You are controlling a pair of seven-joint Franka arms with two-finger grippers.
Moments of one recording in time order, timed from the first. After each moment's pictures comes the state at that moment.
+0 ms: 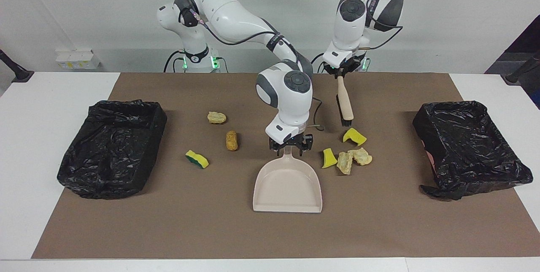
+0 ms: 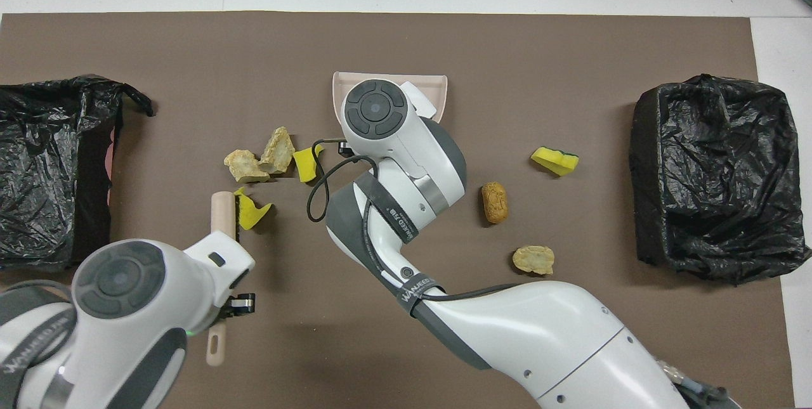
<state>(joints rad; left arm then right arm) -0.33 -0.31 -0.05 -2.36 0.04 1.83 -0.42 0.56 0.74 0.06 -1.20 -0.08 2.00 0.69</state>
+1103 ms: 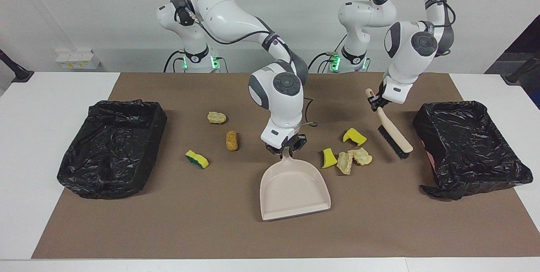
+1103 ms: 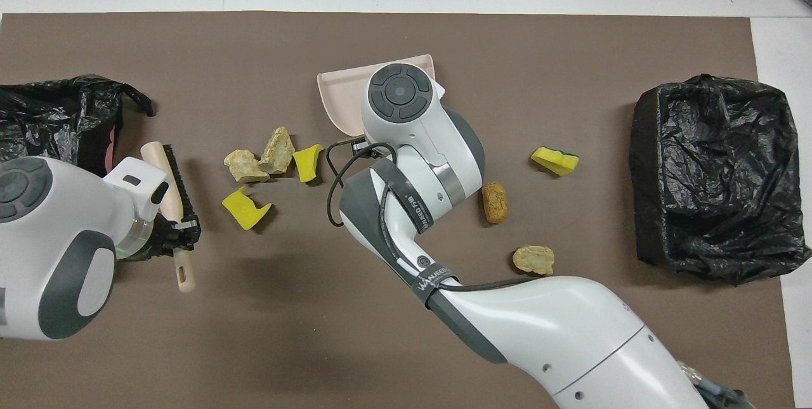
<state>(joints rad) -0.11 -0.12 -0.05 -2.27 -0.03 2.00 -0.47 0.53 0.70 0.06 -1.22 -0.04 1.94 0.26</state>
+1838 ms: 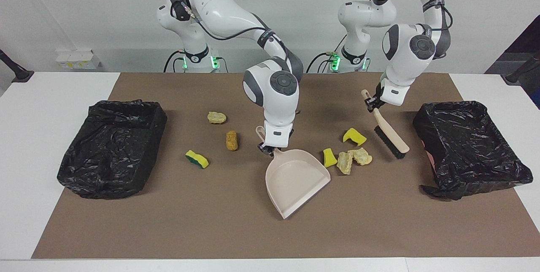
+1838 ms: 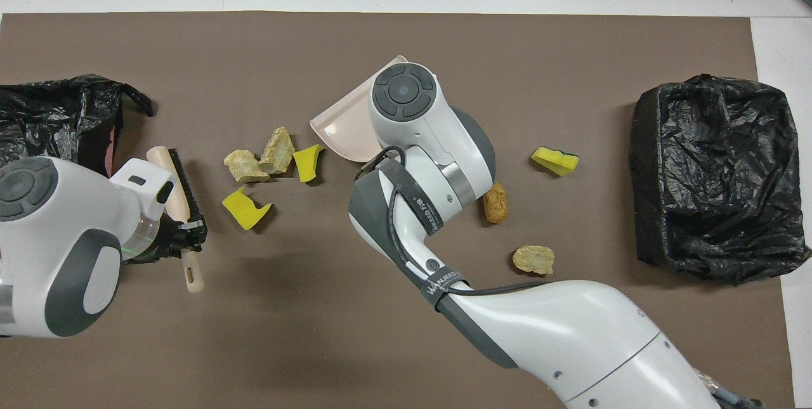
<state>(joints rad) -0.11 -0.12 -0.06 -2.28 -0.04 2.01 -0.47 0.49 0.64 0.06 -1.30 -0.09 1.92 -0.18</state>
